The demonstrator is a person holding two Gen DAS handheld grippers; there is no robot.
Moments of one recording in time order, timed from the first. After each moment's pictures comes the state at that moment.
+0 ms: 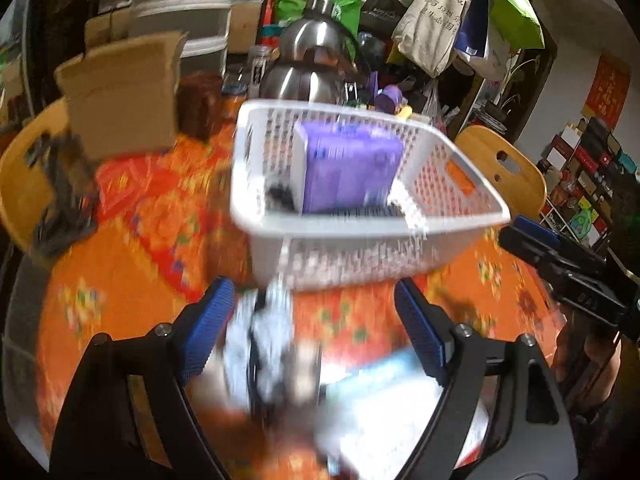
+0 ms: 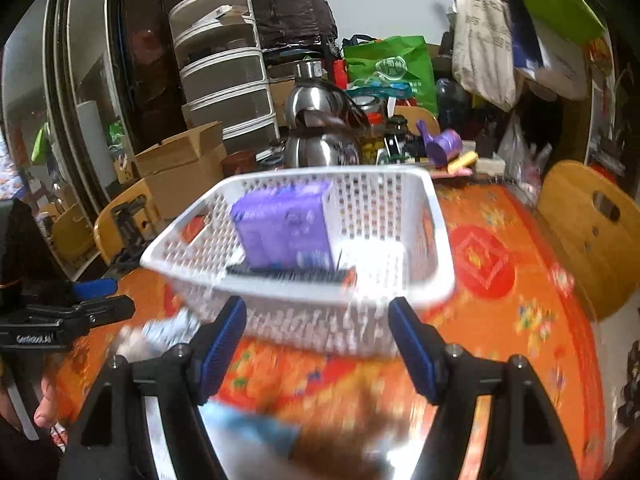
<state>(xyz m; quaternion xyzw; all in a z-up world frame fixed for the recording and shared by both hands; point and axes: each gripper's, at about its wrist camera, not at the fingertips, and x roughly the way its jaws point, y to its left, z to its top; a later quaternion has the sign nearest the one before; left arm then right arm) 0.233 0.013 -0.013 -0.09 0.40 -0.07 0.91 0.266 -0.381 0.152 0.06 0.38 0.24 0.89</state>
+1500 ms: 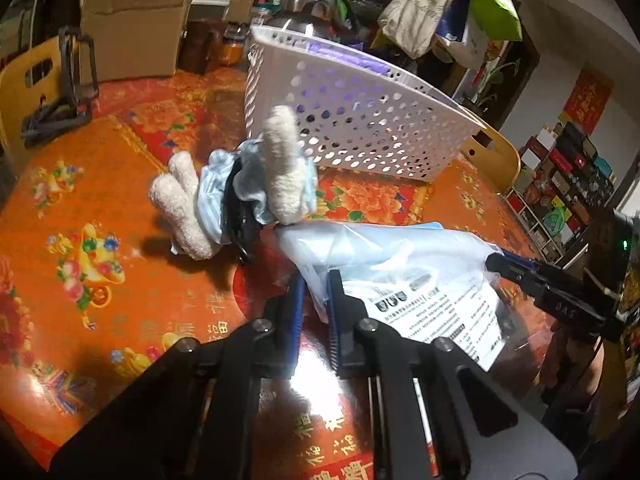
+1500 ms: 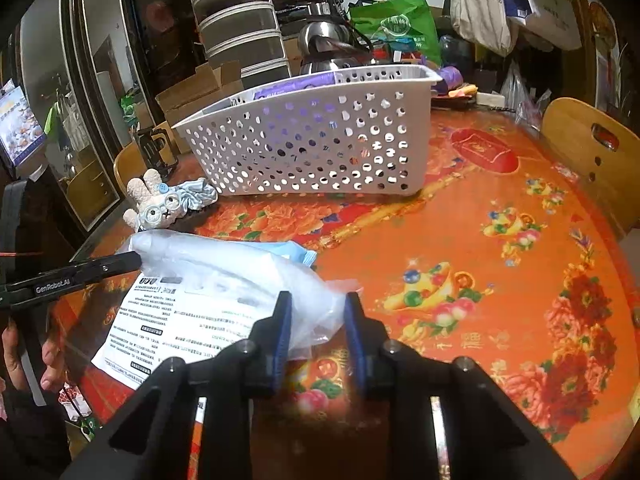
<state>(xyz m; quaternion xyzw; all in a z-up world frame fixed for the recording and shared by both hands) 0.135 0.021 -0.100 -0.12 0.39 -0.12 0.91 0.164 -0.396 0.075 0.06 0.42 0.26 0.87</state>
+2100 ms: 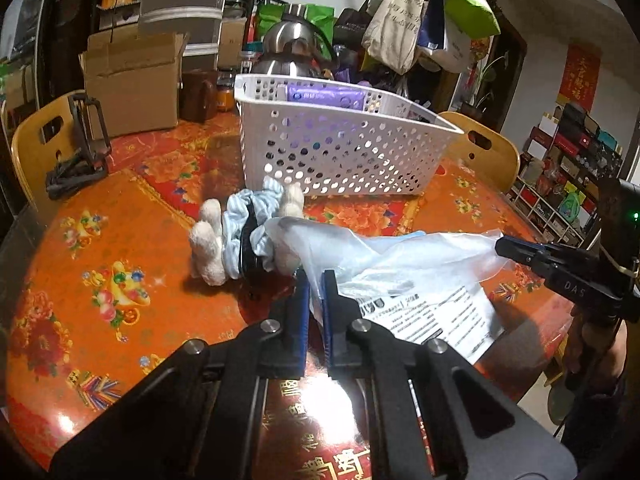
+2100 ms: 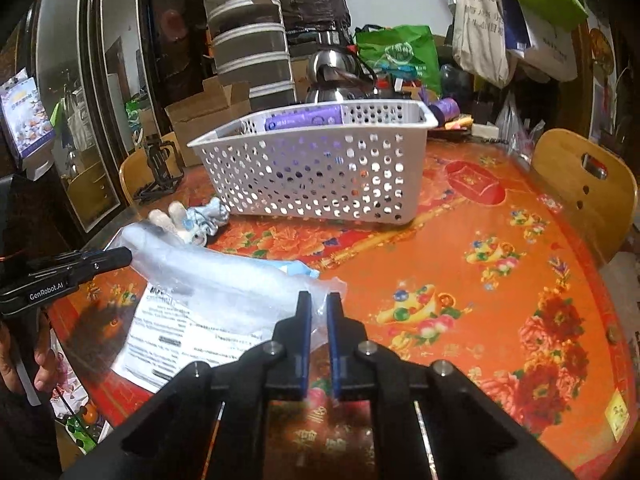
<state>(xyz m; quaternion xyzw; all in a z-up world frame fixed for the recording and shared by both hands) 0.098 0.001 -0.067 -0.06 0.34 -0.10 0.93 0.143 -0.400 0.104 0.04 0.38 0.25 0.89</state>
